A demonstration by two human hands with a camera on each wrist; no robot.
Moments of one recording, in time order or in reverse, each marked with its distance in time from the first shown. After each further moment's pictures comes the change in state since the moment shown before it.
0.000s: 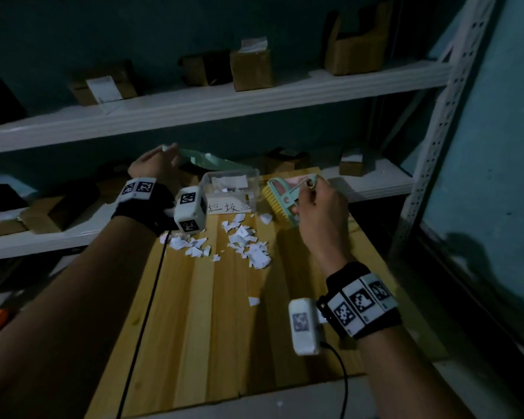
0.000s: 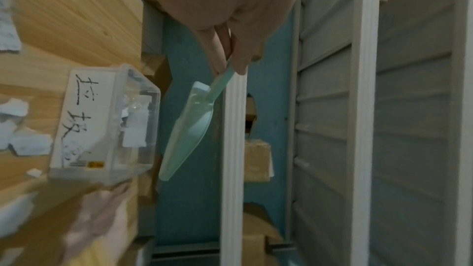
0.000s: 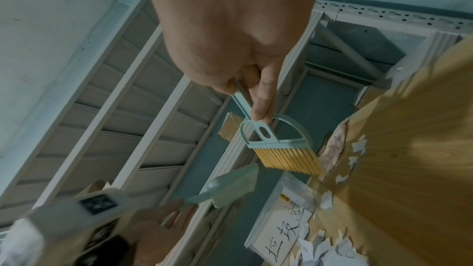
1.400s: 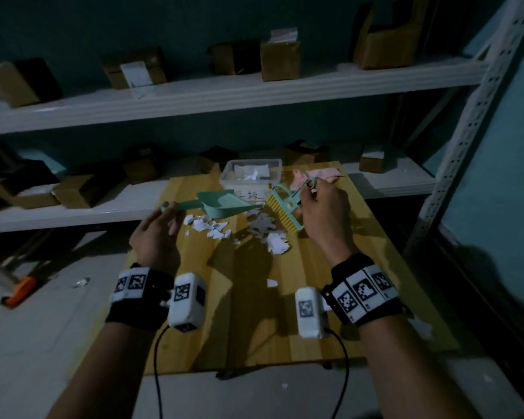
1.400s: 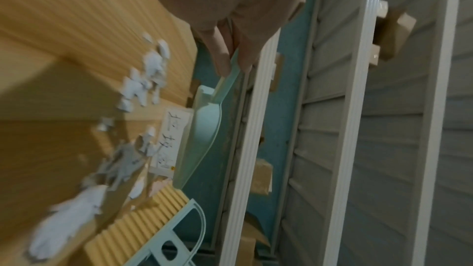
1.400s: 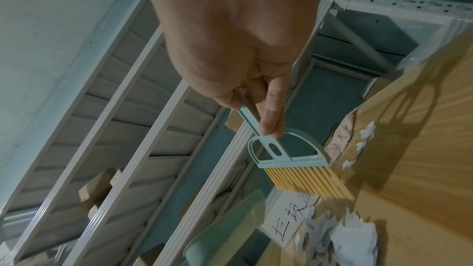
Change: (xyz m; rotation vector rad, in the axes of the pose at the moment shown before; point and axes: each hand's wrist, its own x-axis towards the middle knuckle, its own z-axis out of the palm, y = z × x) left_hand -0.113 -0.056 -0.089 -0.314 0.232 -0.091; right_hand -0.014 -0.009 0.017 -0.108 -0.136 -0.035
